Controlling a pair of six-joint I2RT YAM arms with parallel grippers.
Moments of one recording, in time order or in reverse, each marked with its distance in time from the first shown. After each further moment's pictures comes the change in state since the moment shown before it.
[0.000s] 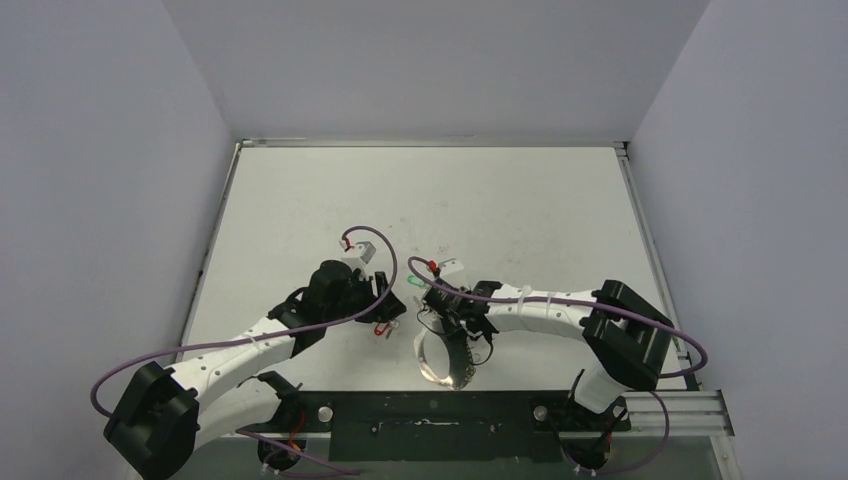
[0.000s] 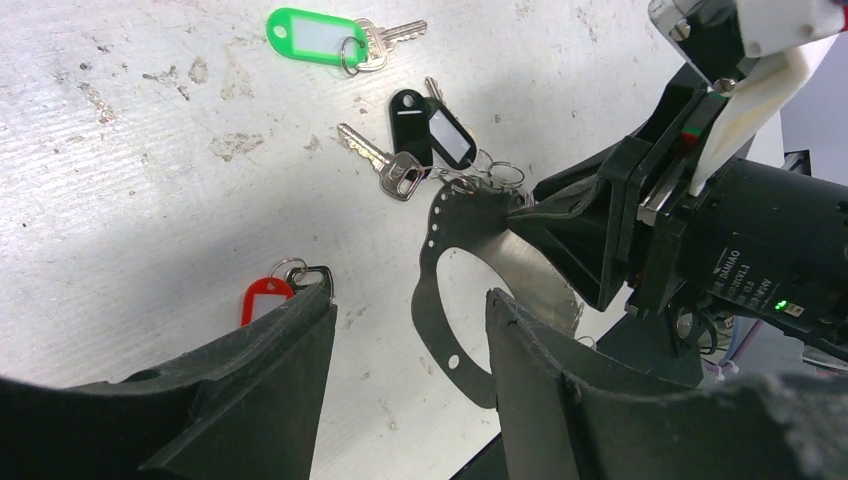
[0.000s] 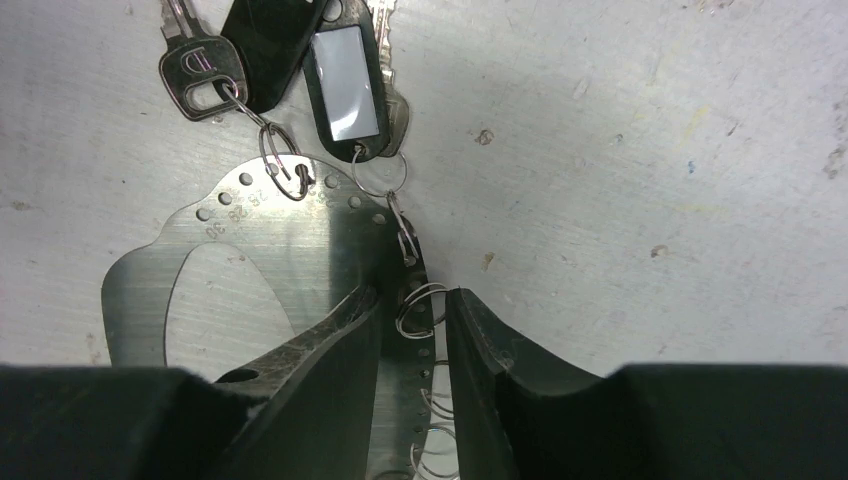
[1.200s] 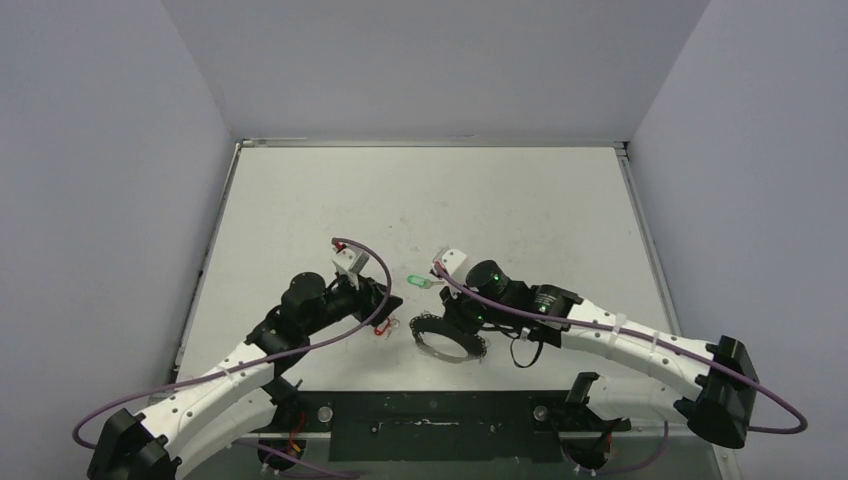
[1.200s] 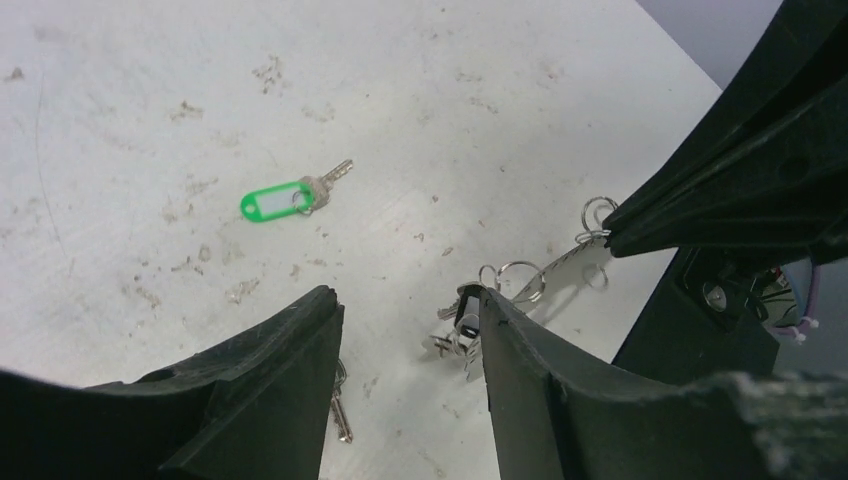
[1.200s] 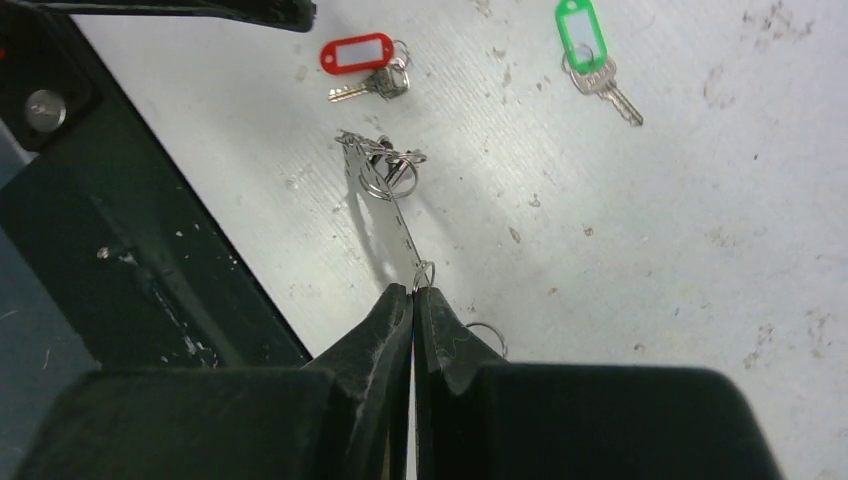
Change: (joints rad) left arm 0.001 -0.232 -0.068 0.134 0.045 0.269; right arm -0.027 -0.427 -0.046 0.074 -0.353 -0.449
